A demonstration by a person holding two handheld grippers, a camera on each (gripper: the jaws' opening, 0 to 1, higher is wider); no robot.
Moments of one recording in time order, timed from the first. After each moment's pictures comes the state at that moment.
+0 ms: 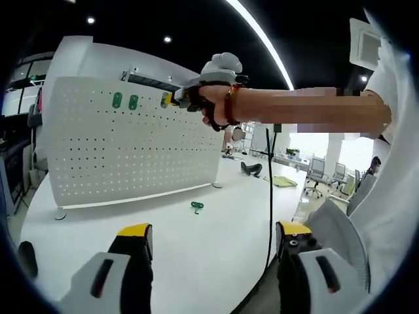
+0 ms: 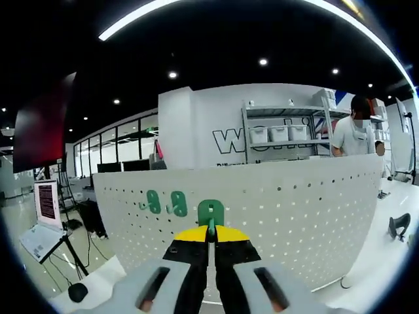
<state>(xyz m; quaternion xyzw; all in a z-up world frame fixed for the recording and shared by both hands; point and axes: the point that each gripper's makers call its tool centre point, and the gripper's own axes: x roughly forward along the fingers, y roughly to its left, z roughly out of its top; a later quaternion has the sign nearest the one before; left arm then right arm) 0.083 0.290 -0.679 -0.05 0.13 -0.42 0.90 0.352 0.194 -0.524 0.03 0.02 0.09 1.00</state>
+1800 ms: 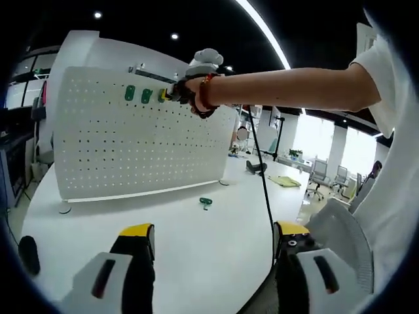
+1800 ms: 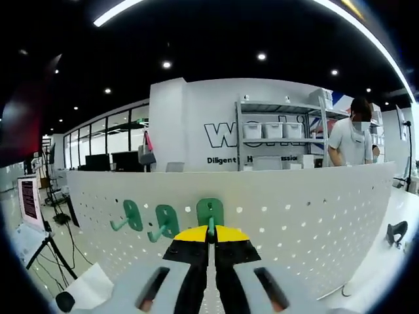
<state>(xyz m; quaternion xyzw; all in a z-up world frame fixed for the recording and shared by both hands) 0.097 0.312 -0.689 -0.06 0.14 -0.41 0.90 0.419 0.205 -0.531 0.02 0.05 0.05 1.00</state>
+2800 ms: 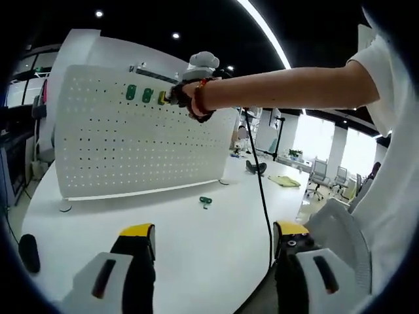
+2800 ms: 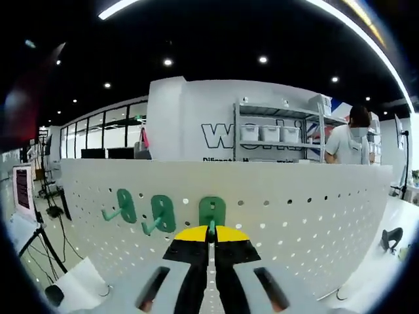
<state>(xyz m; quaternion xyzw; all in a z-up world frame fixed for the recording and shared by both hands) 0.094 0.315 -0.690 -0.06 0.15 -0.41 0.90 0.423 0.207 -0.538 0.00 0.04 0.03 1.00</state>
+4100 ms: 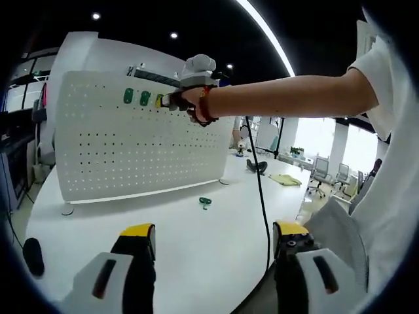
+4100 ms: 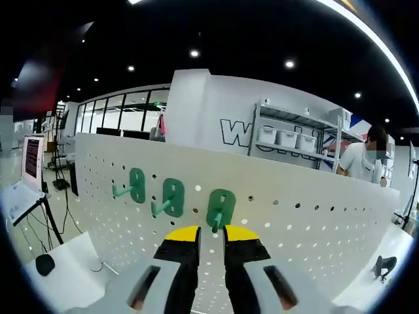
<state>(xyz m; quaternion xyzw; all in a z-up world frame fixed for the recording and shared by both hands) 0.088 0.309 -0.679 -0.05 0.14 -0.40 0.90 0.414 0.210 -0.547 -0.09 0.06 0.09 0.99</state>
